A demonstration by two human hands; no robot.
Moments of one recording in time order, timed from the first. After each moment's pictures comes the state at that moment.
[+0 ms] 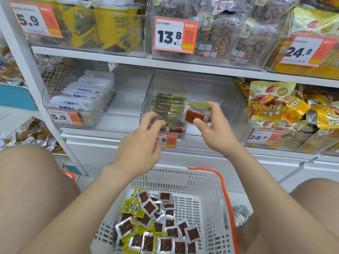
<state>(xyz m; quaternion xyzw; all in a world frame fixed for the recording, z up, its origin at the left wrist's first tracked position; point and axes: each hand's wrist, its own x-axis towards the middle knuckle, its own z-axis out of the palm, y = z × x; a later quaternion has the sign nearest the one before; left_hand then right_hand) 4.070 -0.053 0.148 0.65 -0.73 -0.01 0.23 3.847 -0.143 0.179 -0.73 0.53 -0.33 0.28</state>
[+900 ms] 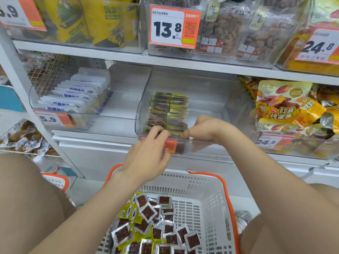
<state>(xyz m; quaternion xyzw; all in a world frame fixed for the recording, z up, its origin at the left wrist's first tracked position) 4.055 -0.095 0.102 0.65 -0.74 0.02 0.20 3.876 -0.204 0.182 -0.66 0.63 -0.04 0.40</state>
